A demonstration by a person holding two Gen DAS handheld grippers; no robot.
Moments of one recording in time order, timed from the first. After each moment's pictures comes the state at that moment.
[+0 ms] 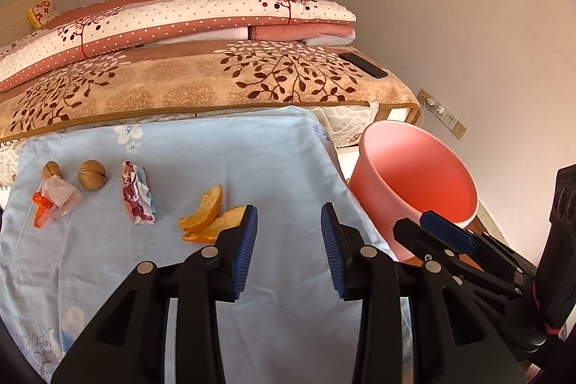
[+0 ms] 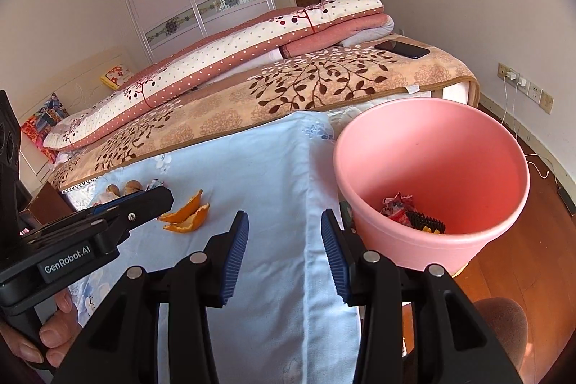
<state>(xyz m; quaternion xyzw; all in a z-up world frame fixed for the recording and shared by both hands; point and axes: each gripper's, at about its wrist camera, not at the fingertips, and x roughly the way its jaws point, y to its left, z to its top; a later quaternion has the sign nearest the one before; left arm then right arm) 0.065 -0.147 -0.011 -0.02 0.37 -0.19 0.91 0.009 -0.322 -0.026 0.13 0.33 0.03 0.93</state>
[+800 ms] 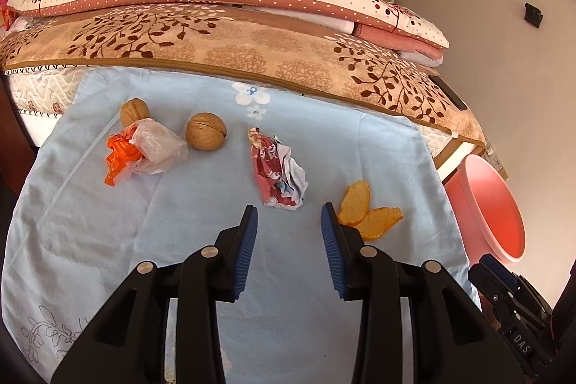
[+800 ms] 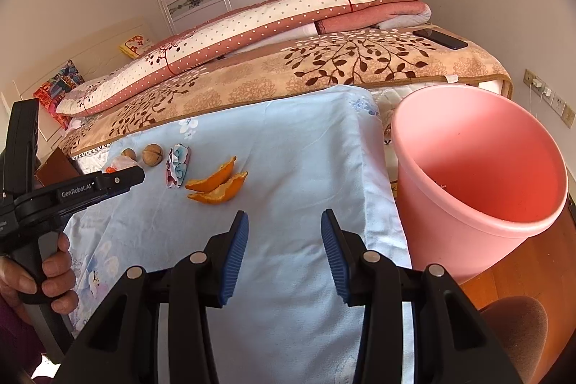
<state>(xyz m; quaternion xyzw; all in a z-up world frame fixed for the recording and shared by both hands) 0.102 -0.029 -0.041 -0.11 0.41 -0.08 0.90 0.021 -0.282 -0.044 0.10 0.37 0.08 0.92</state>
